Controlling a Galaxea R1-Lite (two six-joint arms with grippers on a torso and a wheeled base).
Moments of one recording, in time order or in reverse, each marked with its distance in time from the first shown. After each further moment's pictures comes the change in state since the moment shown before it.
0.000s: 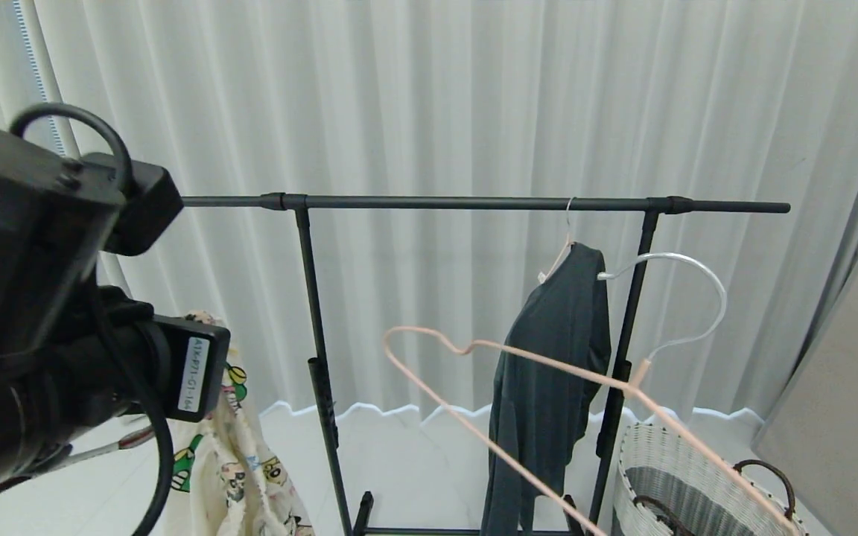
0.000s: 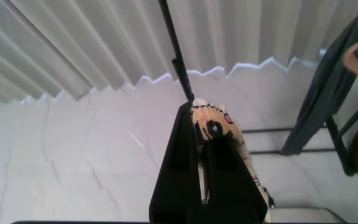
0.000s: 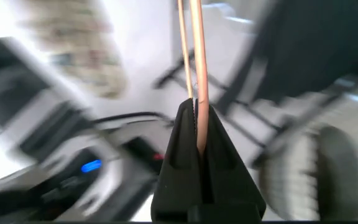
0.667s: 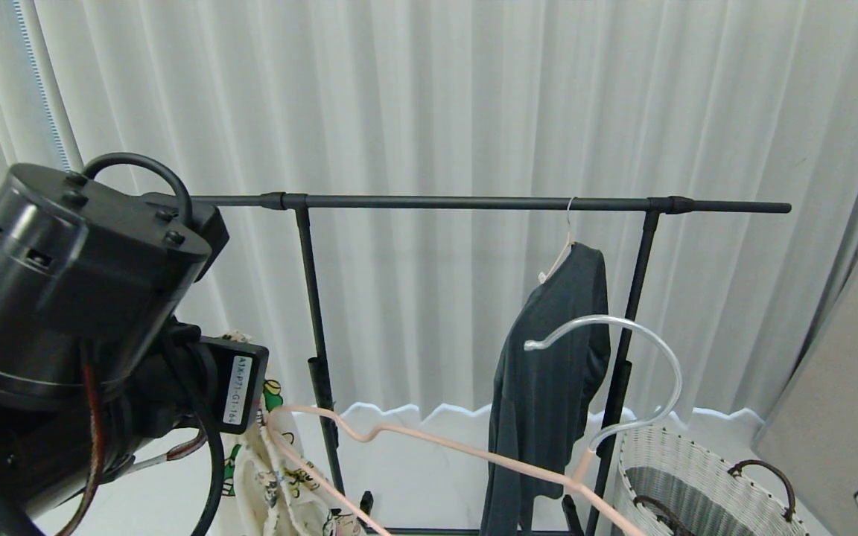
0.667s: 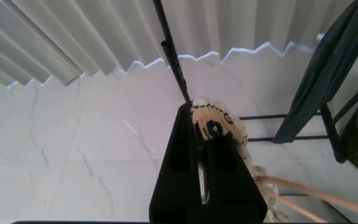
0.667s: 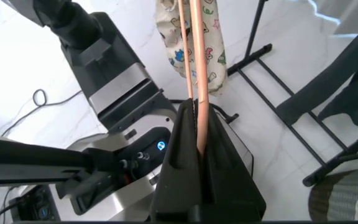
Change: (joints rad) left arm 0.005 0.047 0.050 -0.066 -0.024 -0.037; right arm 0.149 0.053 0.002 -0.062 0.083 0.066
